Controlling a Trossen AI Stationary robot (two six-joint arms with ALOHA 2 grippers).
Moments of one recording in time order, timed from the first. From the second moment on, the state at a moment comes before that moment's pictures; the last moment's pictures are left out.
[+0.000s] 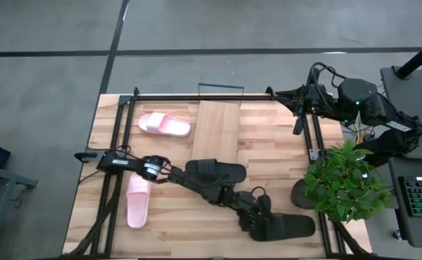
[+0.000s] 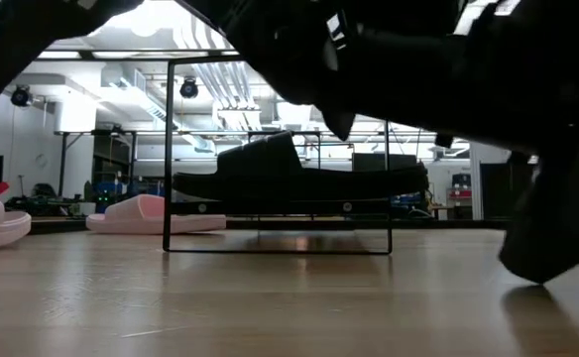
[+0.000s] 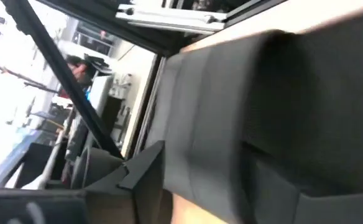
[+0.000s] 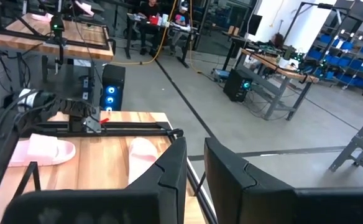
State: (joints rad) left arm -0.30 2.56 1.92 0.36 0.11 1.16; right arm -0.05 0.96 1.44 -0.62 0.32 -0.21
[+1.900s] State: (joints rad) left arm -0.43 2.04 1.90 -0.25 -0.14 0.87; right arm -0.05 0.92 1.44 -0.62 0.32 -0.19
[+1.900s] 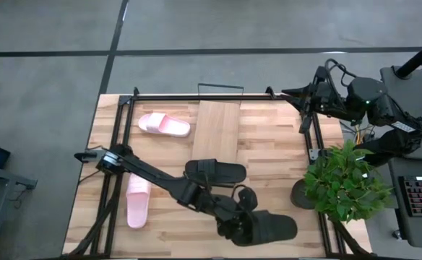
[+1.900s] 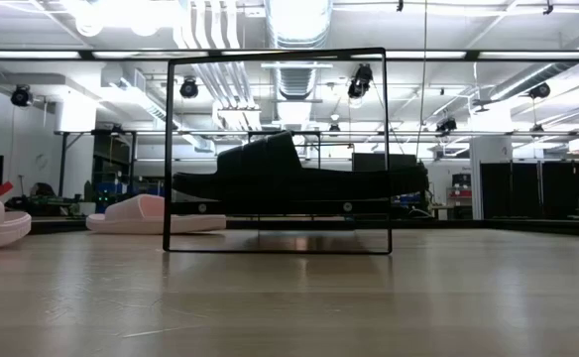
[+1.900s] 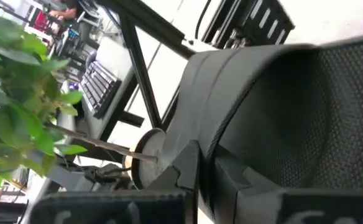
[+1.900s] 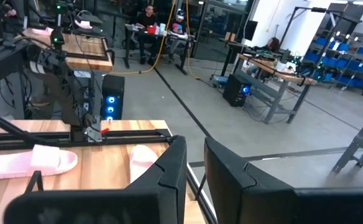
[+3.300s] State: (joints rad) left arm -0.30 1.45 1.72 -0.55 -0.38 1.01; right arm -0.05 0.92 1.44 -0.63 0.32 -0.17
